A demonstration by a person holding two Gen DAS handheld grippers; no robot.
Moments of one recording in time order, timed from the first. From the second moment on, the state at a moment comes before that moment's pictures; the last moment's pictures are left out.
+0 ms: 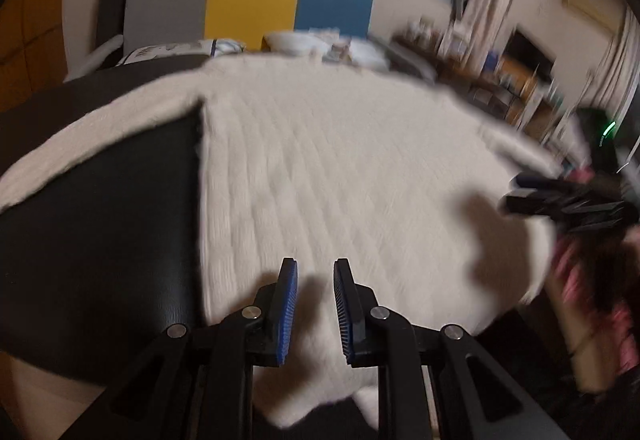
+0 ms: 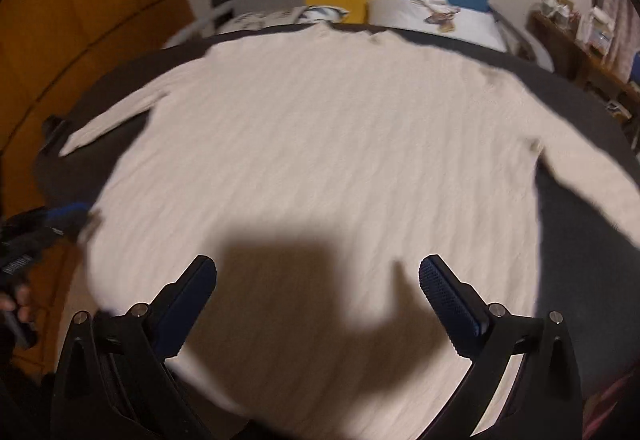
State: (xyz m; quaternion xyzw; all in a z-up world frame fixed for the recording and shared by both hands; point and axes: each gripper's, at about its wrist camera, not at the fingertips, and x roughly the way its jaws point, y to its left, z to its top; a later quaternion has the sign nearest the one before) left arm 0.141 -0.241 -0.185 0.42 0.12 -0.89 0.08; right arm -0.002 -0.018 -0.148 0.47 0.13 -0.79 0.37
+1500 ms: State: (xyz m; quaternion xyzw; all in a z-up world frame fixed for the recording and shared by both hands) left arm 0.038 -0.072 -0.185 0.44 0.03 -0.89 -0.10; right arm 0.034 0.188 -0.177 0.52 -0.05 -0.79 0.33
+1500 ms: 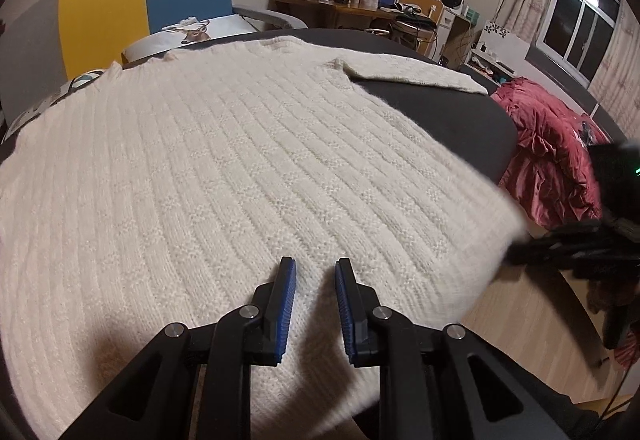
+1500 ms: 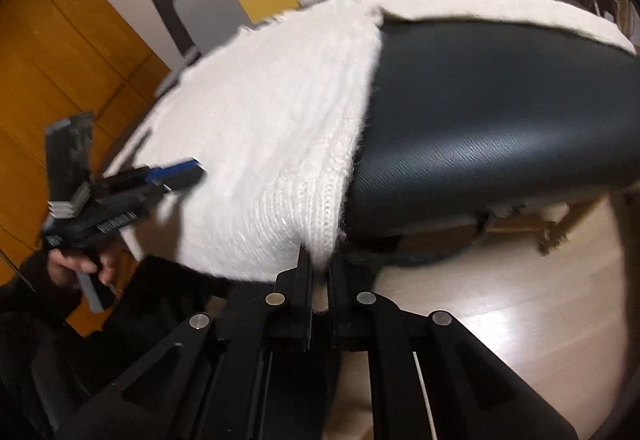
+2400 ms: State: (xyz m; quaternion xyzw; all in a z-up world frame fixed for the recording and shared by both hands) left arm -0.038 -0.122 -0.157 0.43 0.07 -0.90 -0.06; right arm -0.037 0.143 -0.138 0.49 -0.08 -0.78 0.39
